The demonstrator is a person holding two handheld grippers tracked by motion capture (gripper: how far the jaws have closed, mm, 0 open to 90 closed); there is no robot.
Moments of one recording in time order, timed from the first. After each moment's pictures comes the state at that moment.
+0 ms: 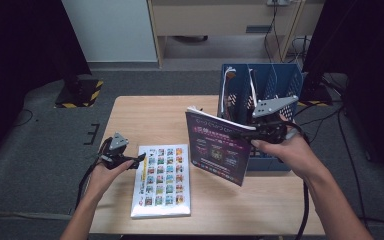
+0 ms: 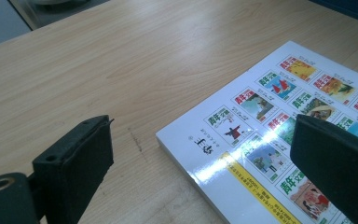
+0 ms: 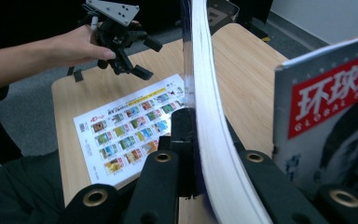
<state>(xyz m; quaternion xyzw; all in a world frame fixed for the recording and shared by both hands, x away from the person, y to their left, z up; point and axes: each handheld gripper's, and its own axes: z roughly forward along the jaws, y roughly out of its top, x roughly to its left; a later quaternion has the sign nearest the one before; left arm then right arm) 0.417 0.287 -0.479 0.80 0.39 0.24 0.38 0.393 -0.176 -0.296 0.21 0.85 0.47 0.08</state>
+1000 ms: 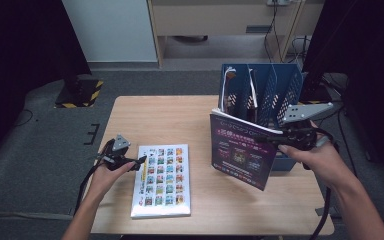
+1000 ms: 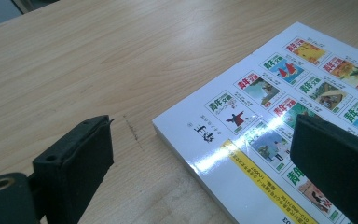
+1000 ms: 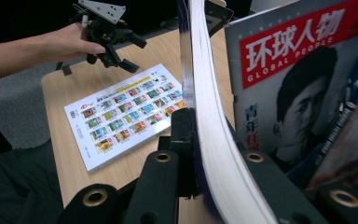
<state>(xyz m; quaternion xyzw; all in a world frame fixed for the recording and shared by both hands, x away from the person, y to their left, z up) 0.419 0.285 -0.489 0.81 0.39 0.23 0.36 0.375 -0.234 -0.295 0.24 0.84 0.47 0.10</state>
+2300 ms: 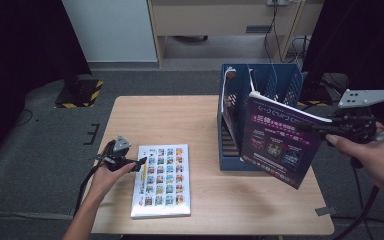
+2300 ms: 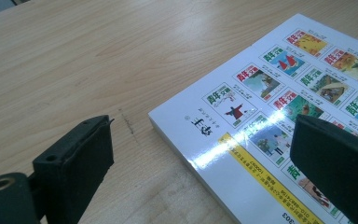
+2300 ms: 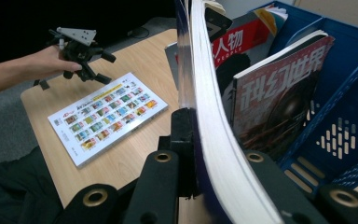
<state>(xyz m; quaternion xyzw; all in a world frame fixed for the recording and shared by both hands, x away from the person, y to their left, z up) 0.418 0.284 -0.494 0.82 0.40 0.22 0.36 0.350 -0.304 -0.233 0.30 0.82 0.47 0.15</state>
